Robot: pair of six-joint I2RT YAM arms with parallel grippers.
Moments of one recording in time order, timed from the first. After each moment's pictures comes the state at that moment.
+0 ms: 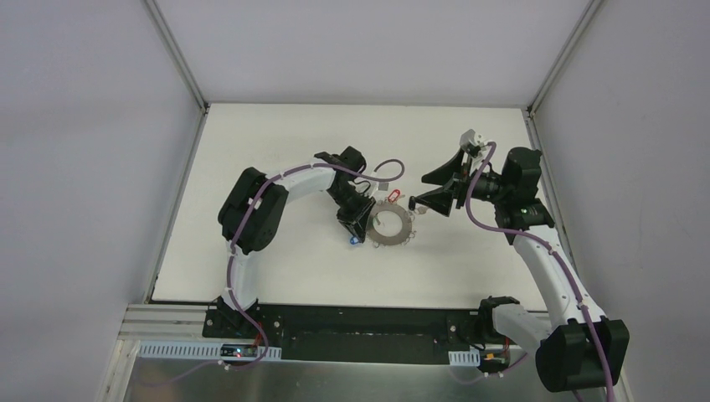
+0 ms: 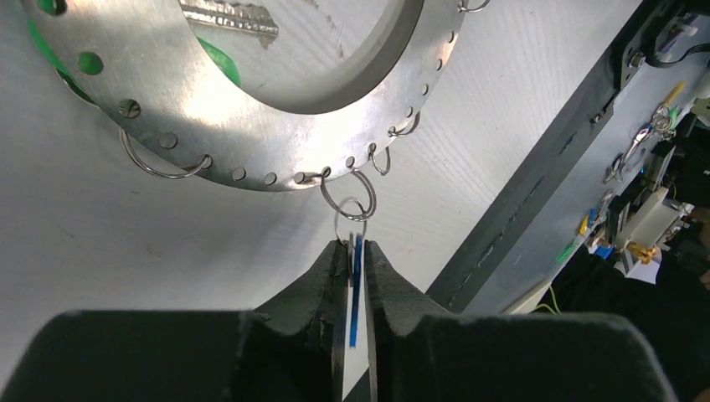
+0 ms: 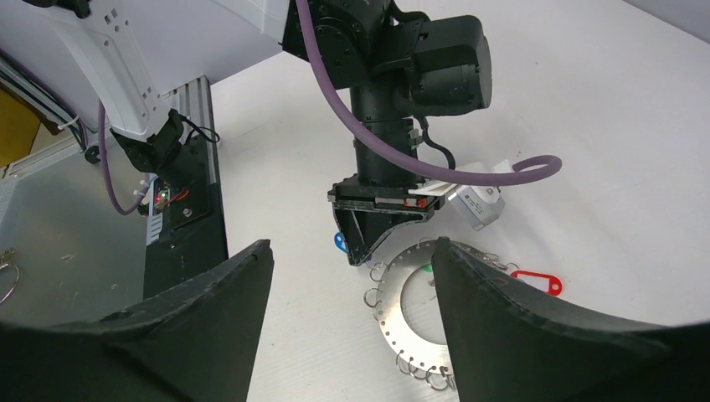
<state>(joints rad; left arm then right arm) -0.63 2.04 1.45 -0.81 0.68 0.03 0.13 1.02 0.82 -0.02 -1.14 0.06</state>
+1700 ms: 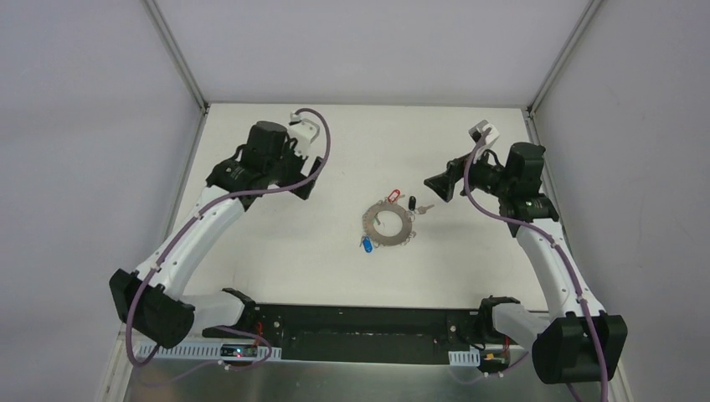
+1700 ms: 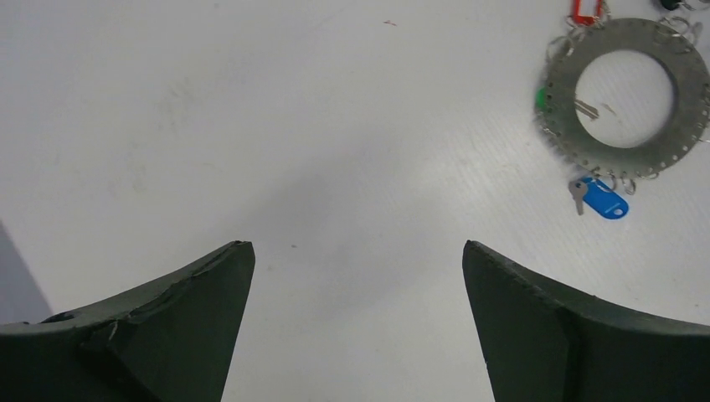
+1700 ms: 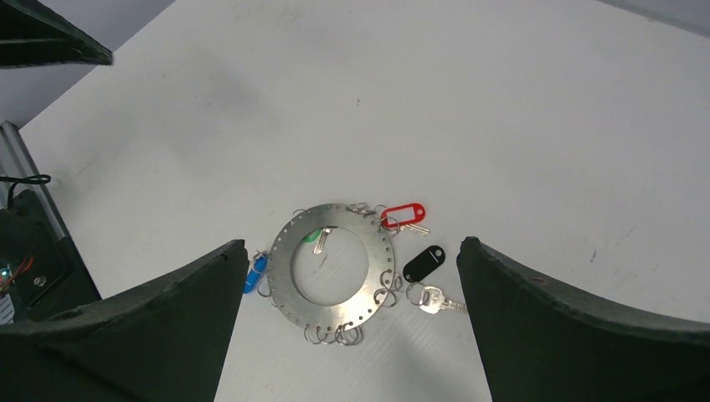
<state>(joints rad) -0.46 1.27 1.24 -0.69 0.01 0.16 0.08 1.07 0.88 -0.18 -0.79 -0.03</state>
